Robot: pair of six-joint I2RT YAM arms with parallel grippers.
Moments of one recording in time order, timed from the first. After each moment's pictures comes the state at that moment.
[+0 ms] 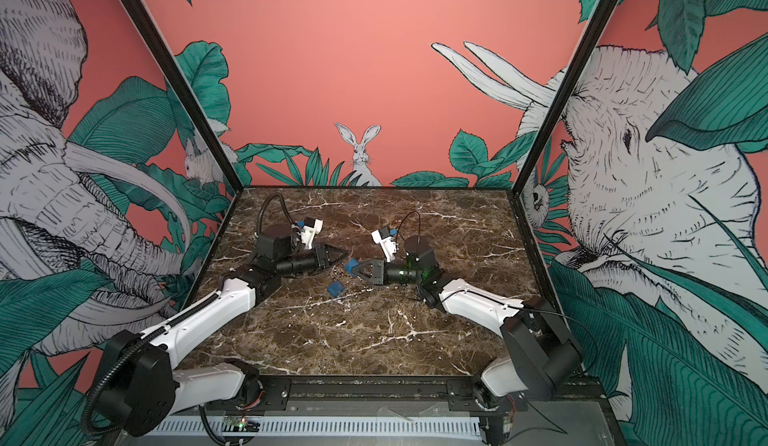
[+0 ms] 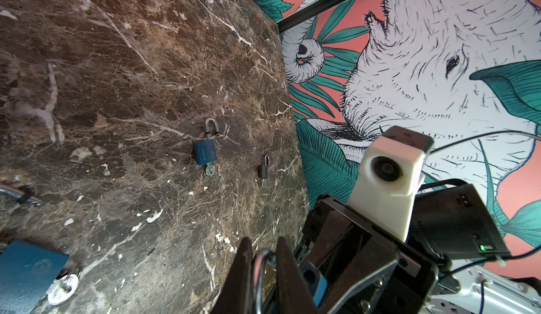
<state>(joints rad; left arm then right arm) -0.44 1.23 0.76 0.02 0.66 -0.85 0.67 1.44 0.75 0.41 -0.73 0.79</state>
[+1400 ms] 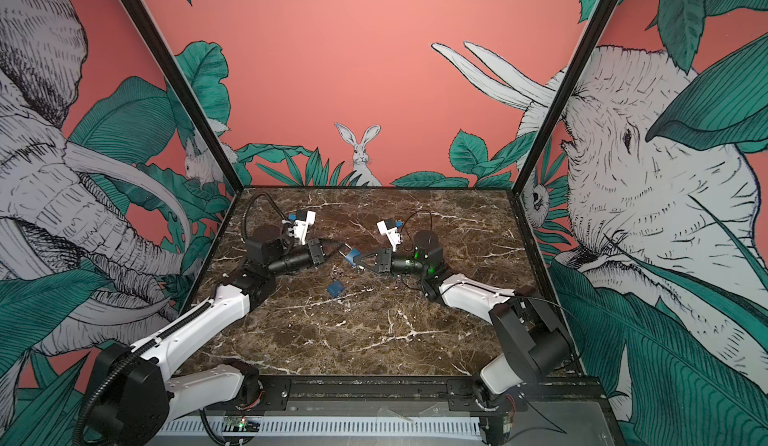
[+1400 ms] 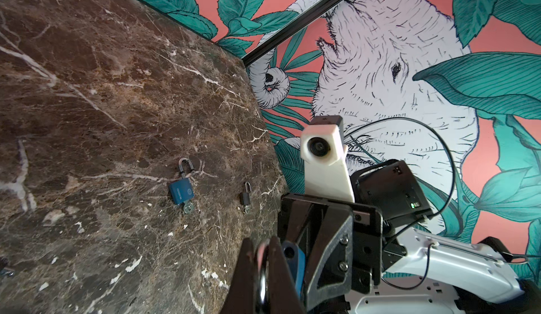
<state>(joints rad) -0.43 1.16 0.72 0.22 0.67 -0.84 0.58 1.52 0.75 0.72 -0.90 1.10</state>
